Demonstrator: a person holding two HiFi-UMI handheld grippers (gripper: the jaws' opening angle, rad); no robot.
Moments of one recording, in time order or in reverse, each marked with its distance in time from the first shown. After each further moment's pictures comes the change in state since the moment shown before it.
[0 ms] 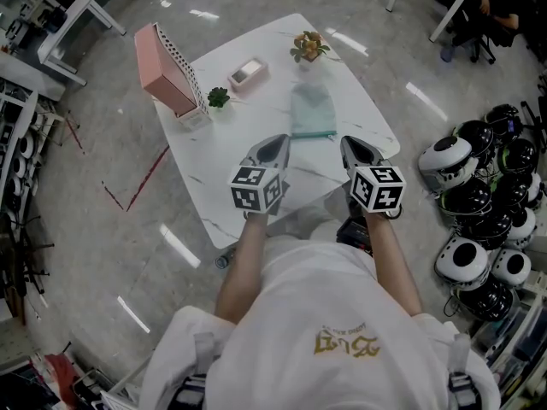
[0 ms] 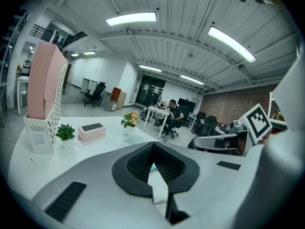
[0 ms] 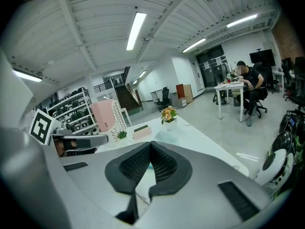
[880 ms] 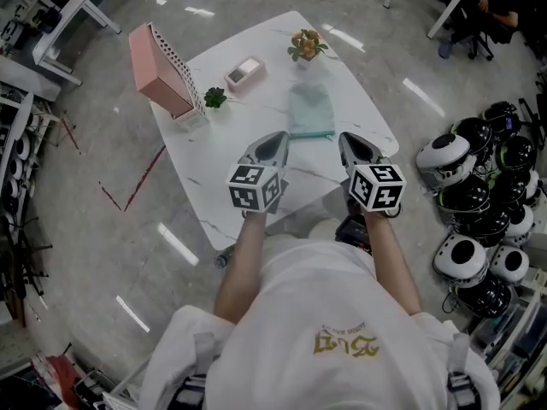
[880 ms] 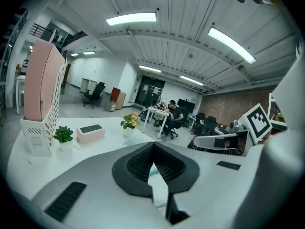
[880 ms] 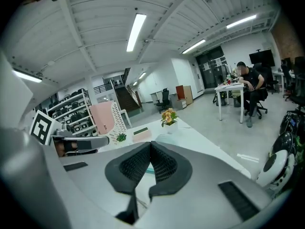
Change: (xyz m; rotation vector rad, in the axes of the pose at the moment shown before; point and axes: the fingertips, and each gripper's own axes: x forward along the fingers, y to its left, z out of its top) left arm 0.008 0.004 0.008 -0.002 -0.011 -0.012; right arm 0.008 -0.001 0.010 0.000 -0.019 -0.002
